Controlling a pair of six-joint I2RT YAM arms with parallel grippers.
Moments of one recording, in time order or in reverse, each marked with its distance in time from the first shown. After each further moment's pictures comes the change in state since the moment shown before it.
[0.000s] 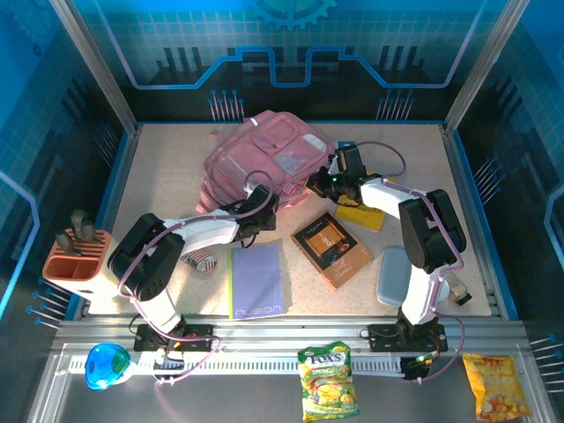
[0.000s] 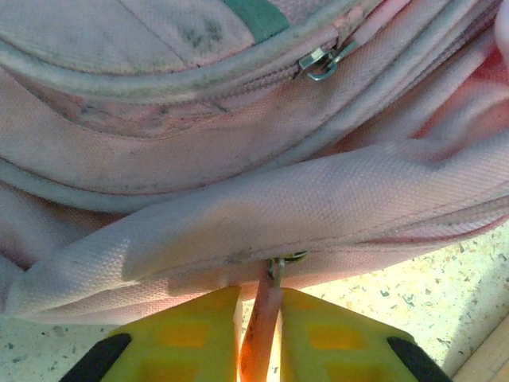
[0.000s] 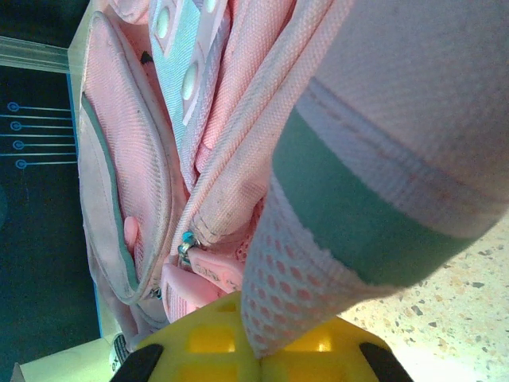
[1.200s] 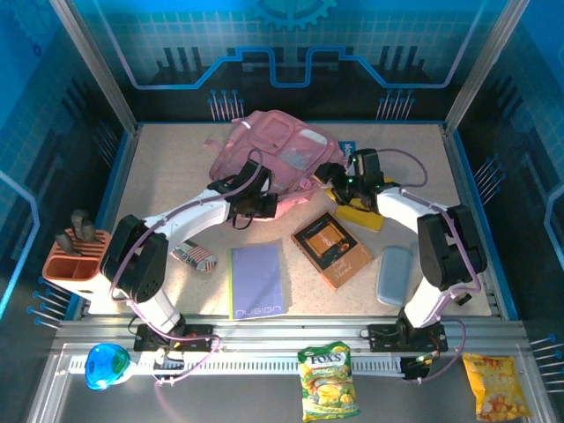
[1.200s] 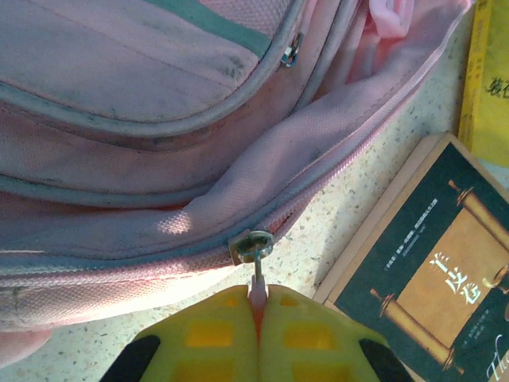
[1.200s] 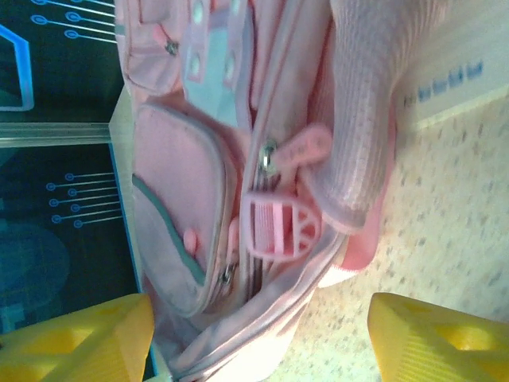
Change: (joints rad) left arm 0.085 -0.033 0.227 -0.302 0.355 0.158; right arm -0.045 -0.173 -0.169 0.078 0.040 0.201
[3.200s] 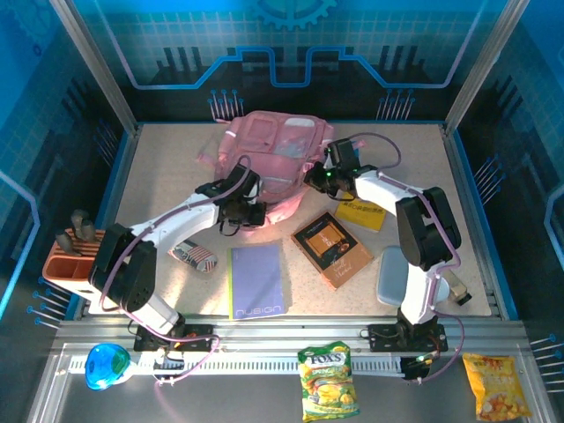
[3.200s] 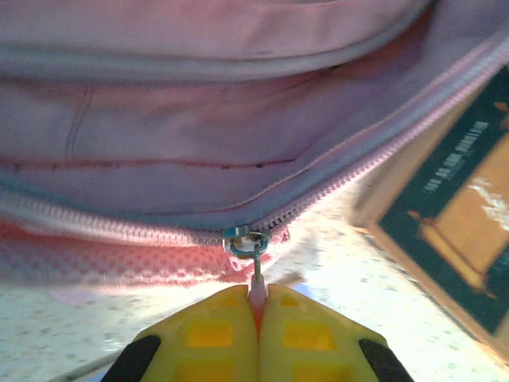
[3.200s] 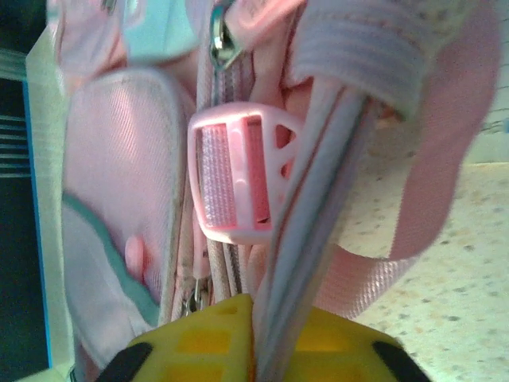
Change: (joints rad) left arm 0.029 -0.084 -0.056 -0.114 0.081 0.032; right arm 0.063 0.210 0.293 -0.216 0.091 -0.283
